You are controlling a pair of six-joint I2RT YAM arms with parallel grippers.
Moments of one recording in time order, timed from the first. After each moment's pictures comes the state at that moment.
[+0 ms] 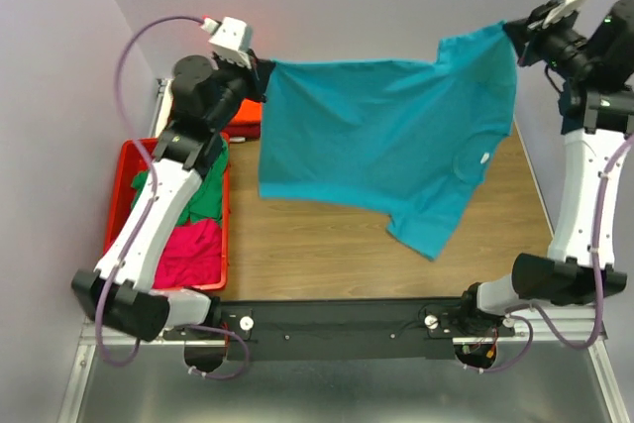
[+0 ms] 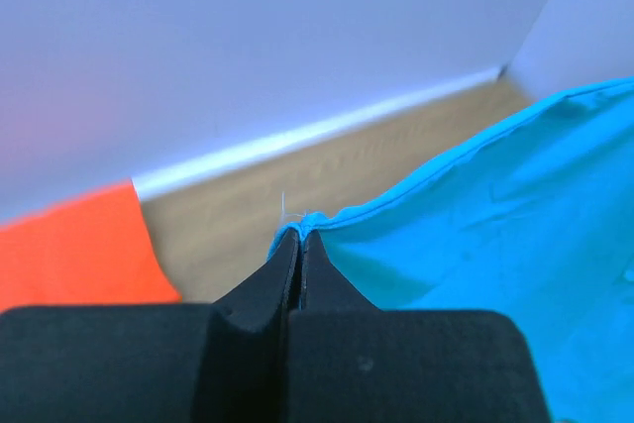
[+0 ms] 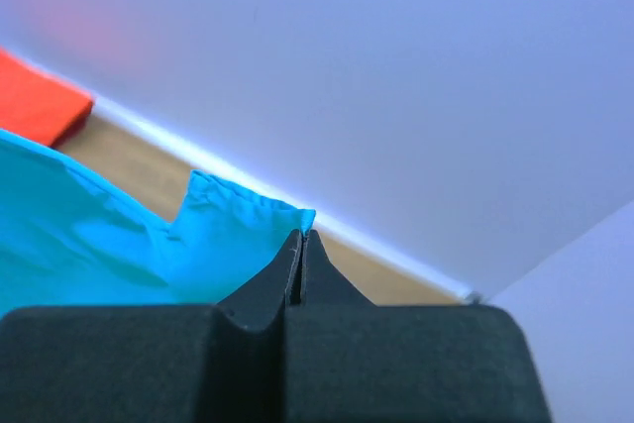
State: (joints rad) left arm -0.32 1.35 1.39 -0.11 0.19 -0.10; right arm -0.20 1.48 1.88 -0.50 -0.63 -0.28
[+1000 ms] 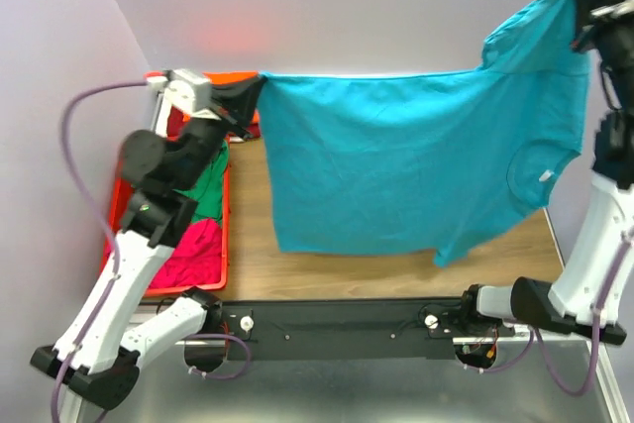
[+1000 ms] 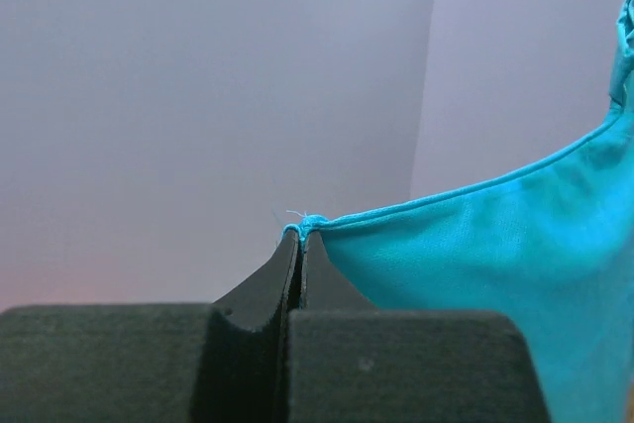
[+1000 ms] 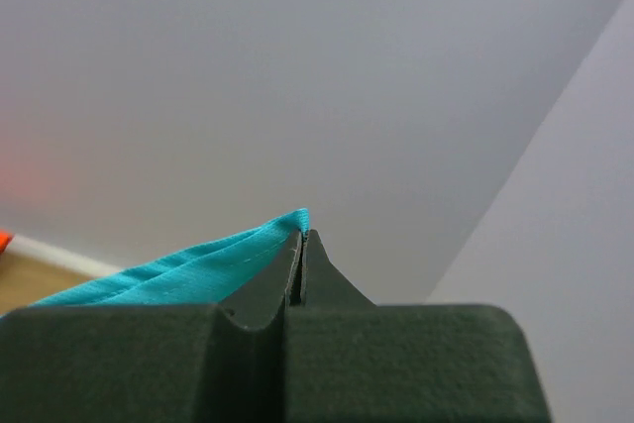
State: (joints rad) left arm -0.46 0.92 1.29 0.10 0.18 -0.12; right arm -0.22 1.32 2.24 -0.50 -0.41 -0.20
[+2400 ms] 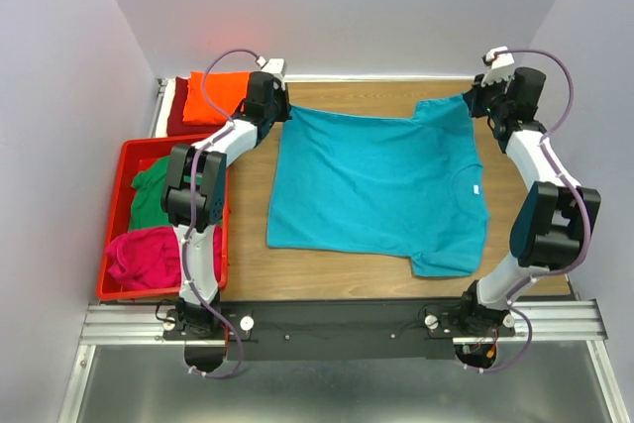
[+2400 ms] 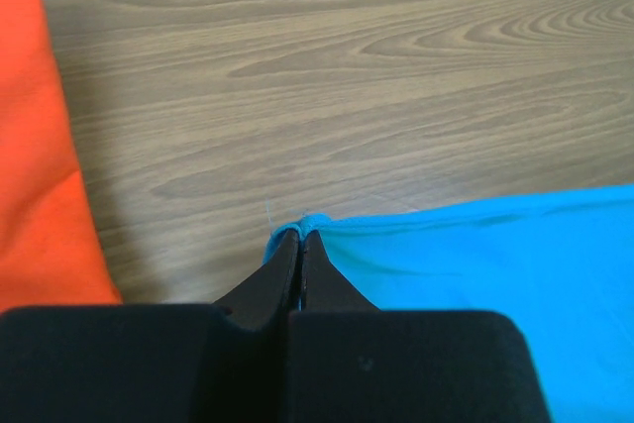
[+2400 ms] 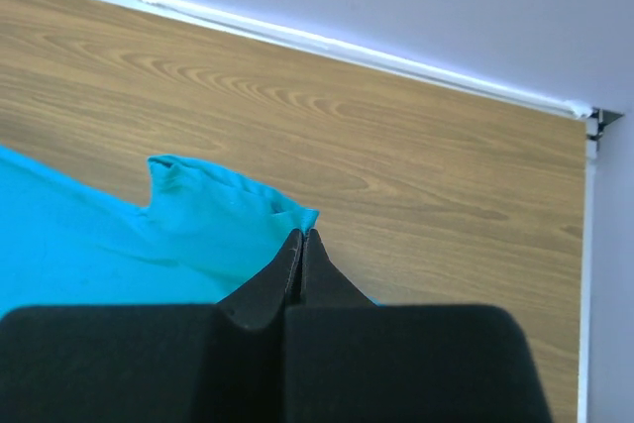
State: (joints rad) left arm -0.27 2.07 1.51 0.12 0.09 -0.22; right arm -0.17 1.71 1.30 0.06 -0.42 -0.22
